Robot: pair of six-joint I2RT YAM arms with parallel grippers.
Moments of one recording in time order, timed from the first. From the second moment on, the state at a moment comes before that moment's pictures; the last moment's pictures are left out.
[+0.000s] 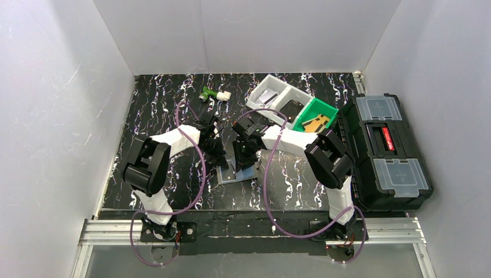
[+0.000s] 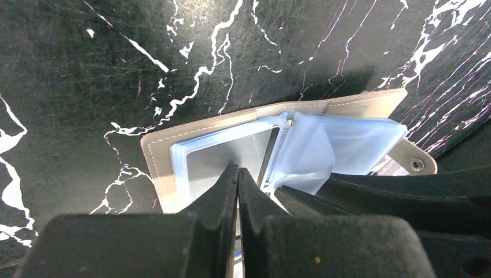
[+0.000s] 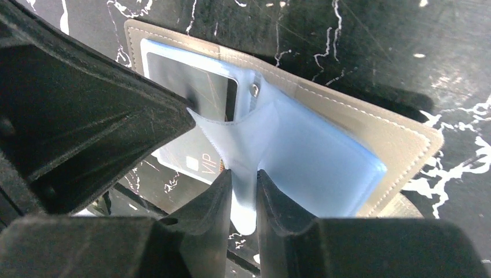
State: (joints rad) left arm -0.42 1.75 1.04 -0.63 0.35 -0.71; right arm 0.87 1.99 1.40 -0.58 -0.28 0.62
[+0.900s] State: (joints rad) left arm -0.52 1.82 1.20 -0.67 0.35 -0.68; right arm 0.86 1.82 1.43 -0.75 -0.11 0.62
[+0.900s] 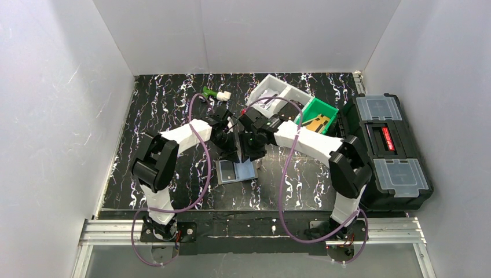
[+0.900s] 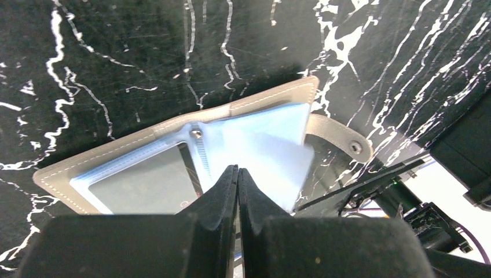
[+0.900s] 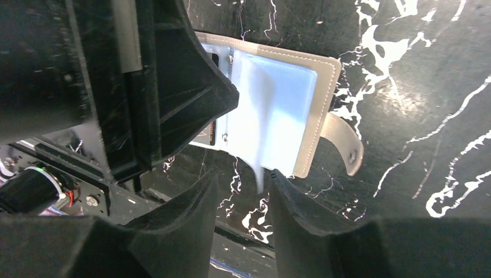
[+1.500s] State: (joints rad) left arm -0.55 1.92 1.23 -0.63 0.40 -0.70; right arm 0.81 1.68 1.33 -0.75 -0.05 0.64
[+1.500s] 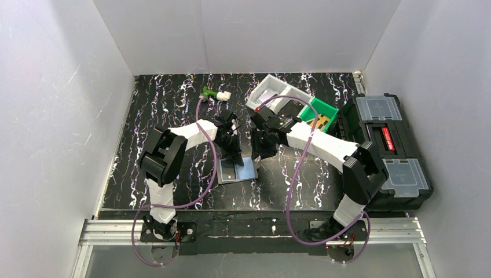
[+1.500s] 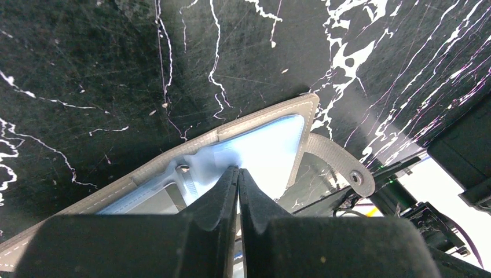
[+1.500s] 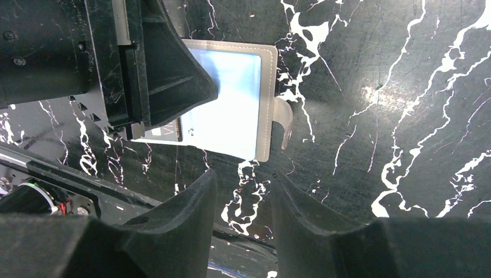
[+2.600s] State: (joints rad) left arm -0.53 1.78 1.26 -0.73 0.35 -0.66; right arm 0.80 1.68 1.34 -0.77 -0.14 0.65
